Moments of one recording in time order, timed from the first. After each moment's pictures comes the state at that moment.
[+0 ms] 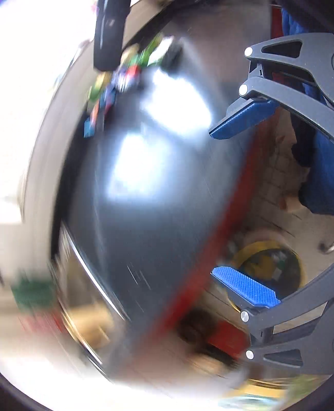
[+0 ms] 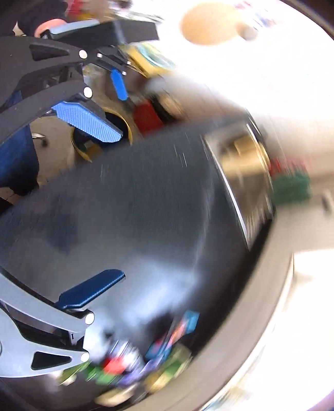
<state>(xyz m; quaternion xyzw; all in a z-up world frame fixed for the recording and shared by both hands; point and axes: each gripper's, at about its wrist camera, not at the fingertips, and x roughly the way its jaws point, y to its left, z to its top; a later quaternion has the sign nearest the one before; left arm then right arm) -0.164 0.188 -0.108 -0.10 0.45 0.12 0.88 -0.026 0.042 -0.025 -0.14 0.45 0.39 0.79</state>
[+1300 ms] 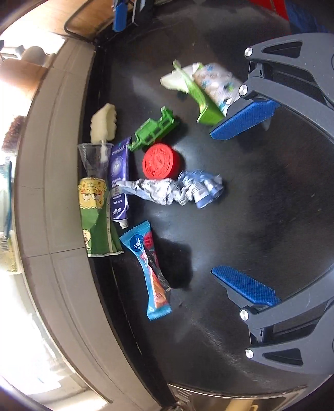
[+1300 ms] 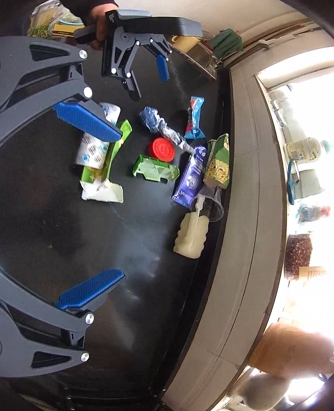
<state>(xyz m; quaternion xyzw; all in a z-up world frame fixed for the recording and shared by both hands) 0.122 0.025 -0.139 0.07 0.48 -0.10 0.87 0.155 -0.248 -0.084 -0.05 0.50 0.21 0.84</state>
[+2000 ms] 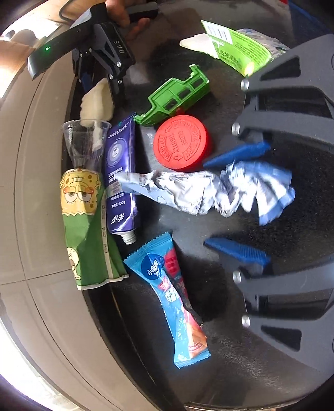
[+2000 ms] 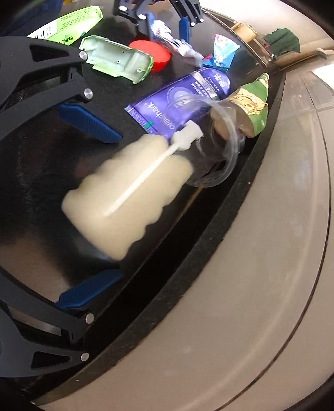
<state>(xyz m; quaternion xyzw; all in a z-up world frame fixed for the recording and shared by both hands) 0.186 0.015 -0.184 0.08 0.50 -0.11 0.86 0.314 -0.216 -0.194 -0.18 0.51 0.31 0.78</state>
